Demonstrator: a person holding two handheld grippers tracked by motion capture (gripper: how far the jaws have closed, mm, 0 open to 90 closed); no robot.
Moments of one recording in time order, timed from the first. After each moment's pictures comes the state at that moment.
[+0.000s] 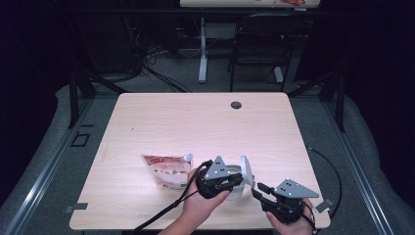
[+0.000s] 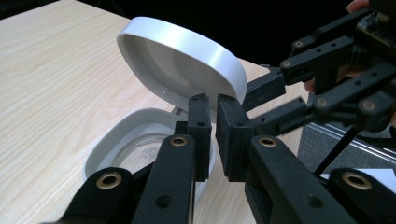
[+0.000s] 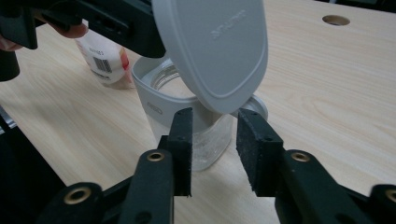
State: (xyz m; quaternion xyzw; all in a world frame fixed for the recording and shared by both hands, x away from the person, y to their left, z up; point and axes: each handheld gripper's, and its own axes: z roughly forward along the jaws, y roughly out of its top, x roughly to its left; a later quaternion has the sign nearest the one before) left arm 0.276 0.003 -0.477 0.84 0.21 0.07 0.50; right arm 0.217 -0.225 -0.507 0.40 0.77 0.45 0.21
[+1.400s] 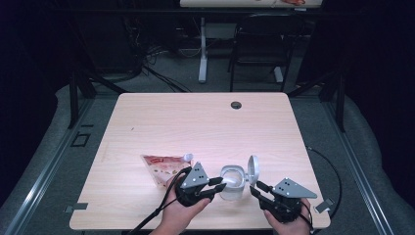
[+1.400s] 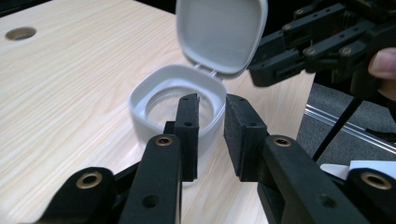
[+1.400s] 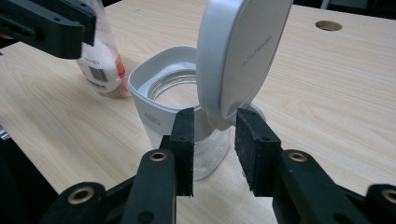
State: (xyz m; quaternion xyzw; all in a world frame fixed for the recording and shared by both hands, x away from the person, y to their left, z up) left arm 0.255 0.062 -0.477 0.84 0.23 0.08 0.48; right arm 0.218 -0.223 -0.507 0.41 0.76 0.46 0.21
